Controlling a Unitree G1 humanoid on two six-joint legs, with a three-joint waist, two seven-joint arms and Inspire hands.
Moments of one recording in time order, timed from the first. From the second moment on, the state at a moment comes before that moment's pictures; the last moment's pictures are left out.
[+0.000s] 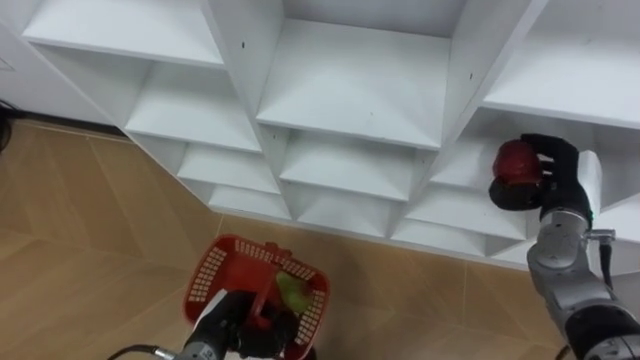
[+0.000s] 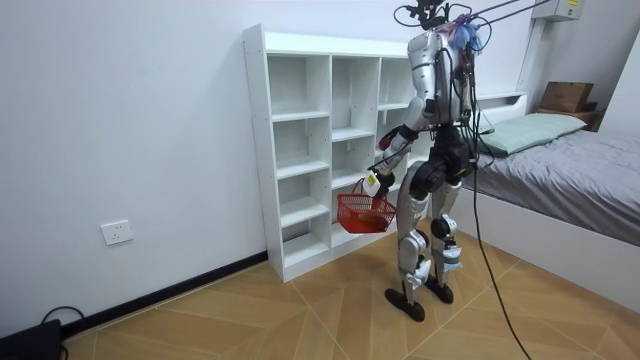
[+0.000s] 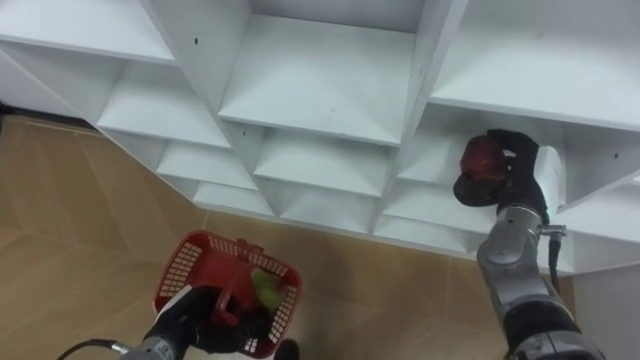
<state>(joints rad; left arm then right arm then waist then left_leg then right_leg) 0.05 0.21 -0.25 0.75 -0.01 -0.09 -0.09 -0.41 -0.40 0.14 1.01 -0.01 -0.22 -0.48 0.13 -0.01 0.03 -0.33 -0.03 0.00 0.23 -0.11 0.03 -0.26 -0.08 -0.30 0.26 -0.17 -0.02</state>
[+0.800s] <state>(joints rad) 0.05 0.21 -0.28 0.75 -0.01 -0.09 -0.09 -0.41 -0.34 0.20 0.97 -0.04 -0.24 -0.44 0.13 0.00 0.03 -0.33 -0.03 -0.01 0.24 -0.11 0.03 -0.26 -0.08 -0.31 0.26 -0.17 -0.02</state>
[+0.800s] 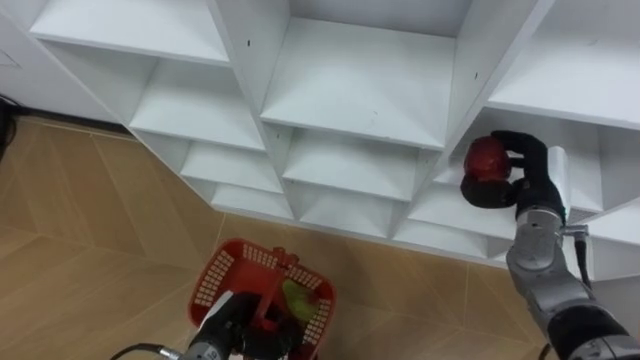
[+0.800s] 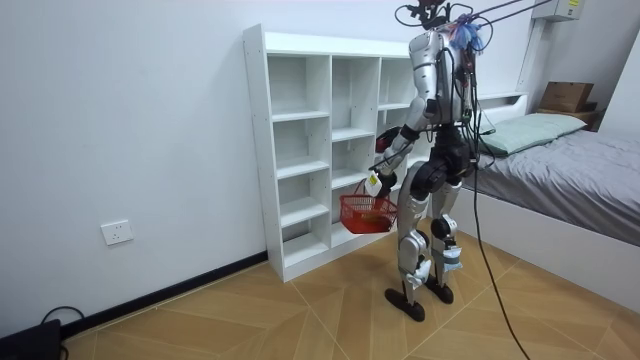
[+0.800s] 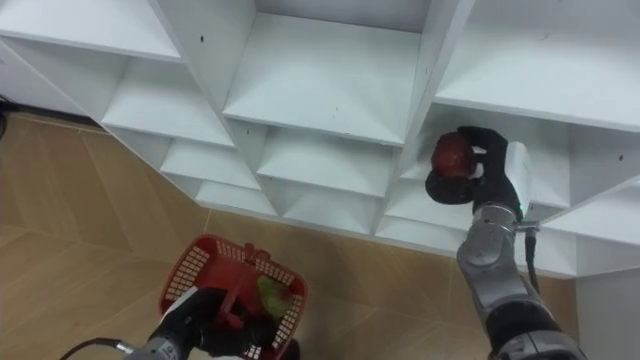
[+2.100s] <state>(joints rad) -0.01 0.17 -0.30 0.65 -0.08 -0.13 -0.09 -0.08 -0.26 0.30 0.55 -0.20 -0.22 -0.13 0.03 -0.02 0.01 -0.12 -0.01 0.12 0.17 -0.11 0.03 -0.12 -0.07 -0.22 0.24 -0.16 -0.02</state>
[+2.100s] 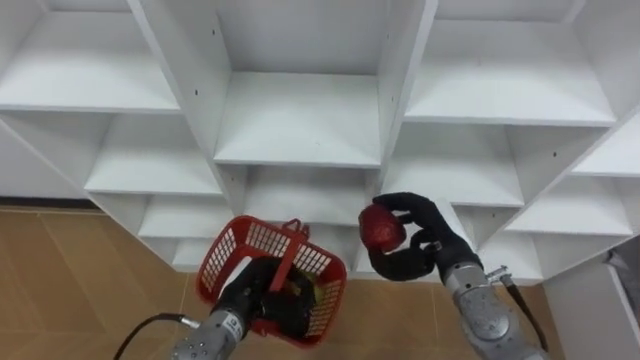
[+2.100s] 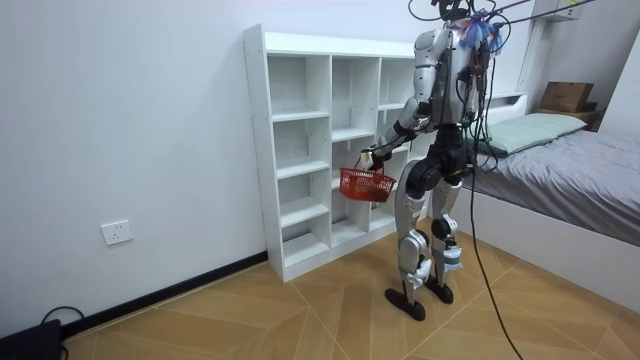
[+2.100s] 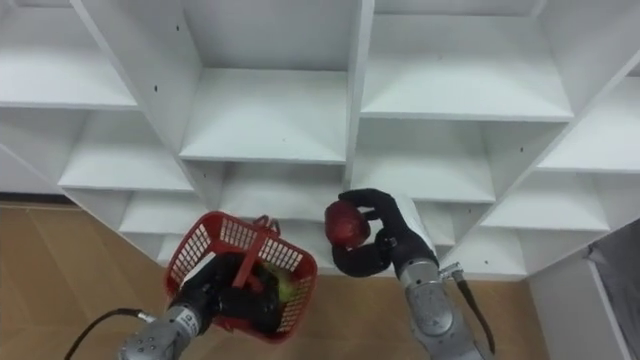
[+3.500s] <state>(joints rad) -0.03 0.17 -0.36 0.60 -0.08 -0.13 -0.15 -0.08 -0.22 0.39 0.57 -0.29 -0.18 -0.02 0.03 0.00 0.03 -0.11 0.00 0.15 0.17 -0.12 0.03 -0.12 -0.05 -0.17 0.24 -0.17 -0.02</state>
